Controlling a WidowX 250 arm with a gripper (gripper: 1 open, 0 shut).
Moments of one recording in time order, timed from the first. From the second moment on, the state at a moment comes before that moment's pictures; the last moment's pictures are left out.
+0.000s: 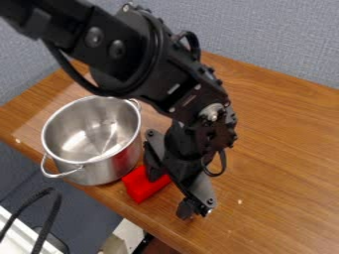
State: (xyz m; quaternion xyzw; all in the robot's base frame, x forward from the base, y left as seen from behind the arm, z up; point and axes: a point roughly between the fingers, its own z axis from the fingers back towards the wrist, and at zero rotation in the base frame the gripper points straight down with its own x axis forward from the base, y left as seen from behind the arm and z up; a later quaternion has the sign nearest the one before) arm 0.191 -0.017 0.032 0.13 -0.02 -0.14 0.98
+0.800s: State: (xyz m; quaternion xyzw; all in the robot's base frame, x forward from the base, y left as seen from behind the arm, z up) arm 0.186 -0.003 0.035 0.16 0.02 -0.16 0.97
